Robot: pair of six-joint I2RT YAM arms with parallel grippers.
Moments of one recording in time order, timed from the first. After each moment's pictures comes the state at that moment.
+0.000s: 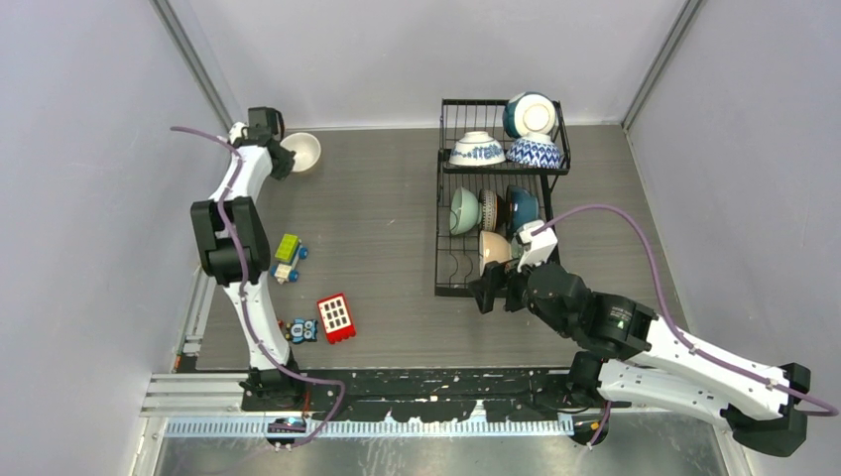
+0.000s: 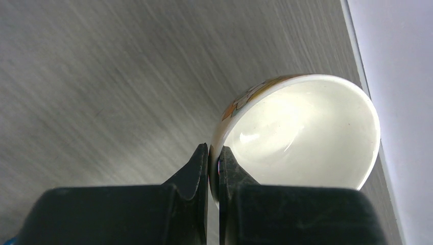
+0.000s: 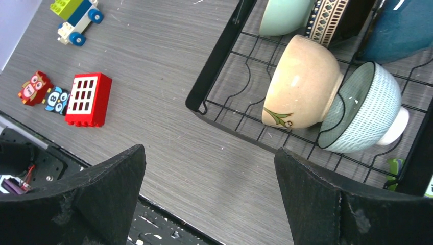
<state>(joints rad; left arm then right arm) 0.09 2.06 1.75 -0.59 -0.22 -0.94 1.09 0.69 0.76 -0.55 0.46 0.53</state>
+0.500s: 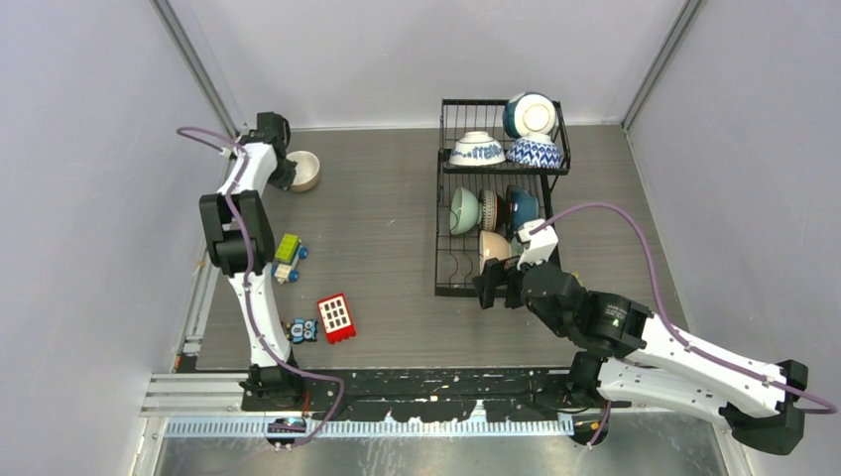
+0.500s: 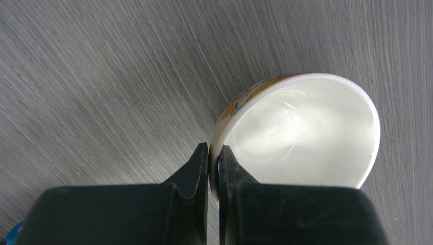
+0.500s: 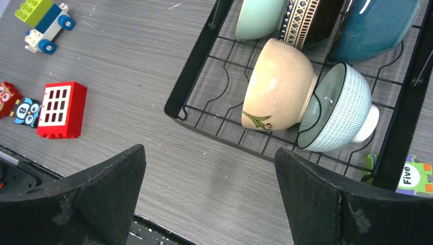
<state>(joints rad) 0.09 2.20 1.88 -0.77 -0.30 -1.03 1.09 0.71 0.76 -0.56 0.55 0.52</state>
